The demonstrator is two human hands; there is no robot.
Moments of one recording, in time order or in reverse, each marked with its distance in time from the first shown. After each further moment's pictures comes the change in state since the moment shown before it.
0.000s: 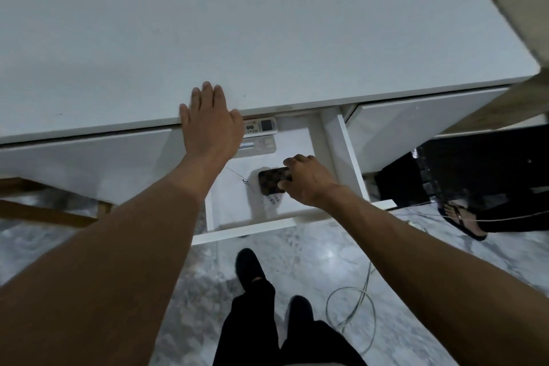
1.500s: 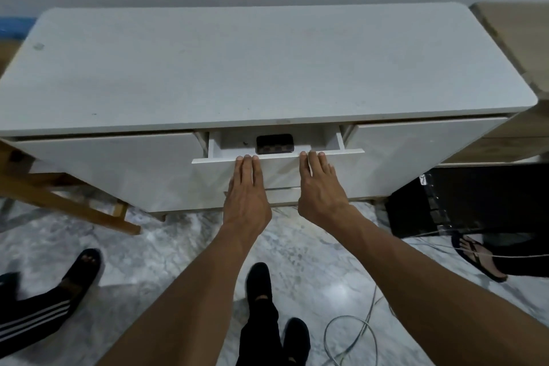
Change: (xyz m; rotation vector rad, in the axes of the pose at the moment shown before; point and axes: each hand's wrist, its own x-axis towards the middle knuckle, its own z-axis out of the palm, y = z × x) left_hand -0.118 0.044 0.059 0.011 -0.108 0.059; right_hand -0.041 0.025 -0.002 -0.136 0.202 -0.072
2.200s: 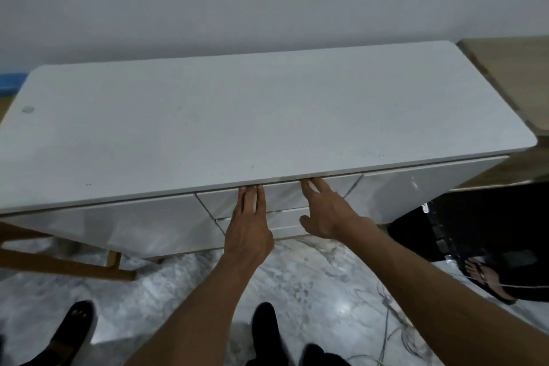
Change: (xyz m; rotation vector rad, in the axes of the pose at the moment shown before) left_hand 0.073 -0.023 -0.024 -0.094 -0.053 0.099; right_hand 0.065 -0.004 -0.069 0.139 -0.190 0.033
